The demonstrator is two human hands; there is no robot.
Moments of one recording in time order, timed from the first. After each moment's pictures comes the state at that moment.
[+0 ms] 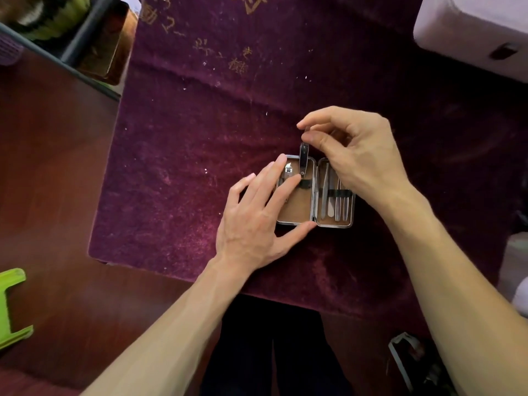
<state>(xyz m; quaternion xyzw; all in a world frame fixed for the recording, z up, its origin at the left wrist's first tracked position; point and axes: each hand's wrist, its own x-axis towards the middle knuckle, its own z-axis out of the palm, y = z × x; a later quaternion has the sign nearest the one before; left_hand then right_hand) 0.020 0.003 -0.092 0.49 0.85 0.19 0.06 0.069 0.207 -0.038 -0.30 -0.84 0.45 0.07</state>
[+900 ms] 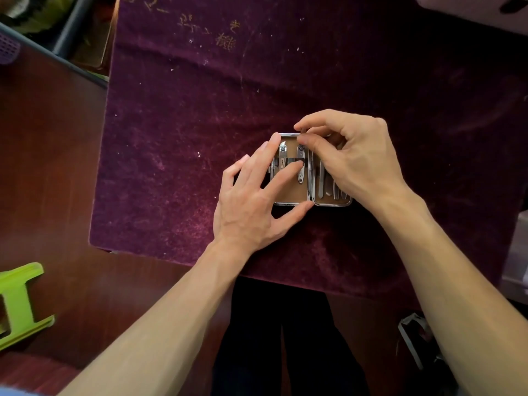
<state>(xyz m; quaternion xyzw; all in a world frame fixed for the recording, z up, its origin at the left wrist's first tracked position) 0.023 0.001 -0.099 0.49 0.85 0.18 0.04 0.098 0.186 -0.048 -0.32 -0.84 0.44 0.07</state>
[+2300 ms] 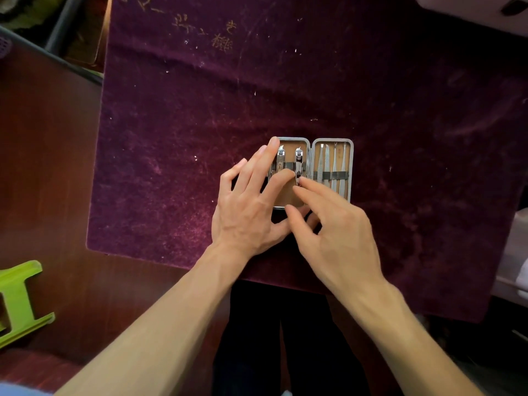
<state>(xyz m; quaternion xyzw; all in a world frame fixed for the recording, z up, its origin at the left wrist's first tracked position) 0.023 0.002 -0.096 0.51 0.84 0.14 0.07 0.145 0.100 -0.033 -0.39 -0.84 0.38 0.02</state>
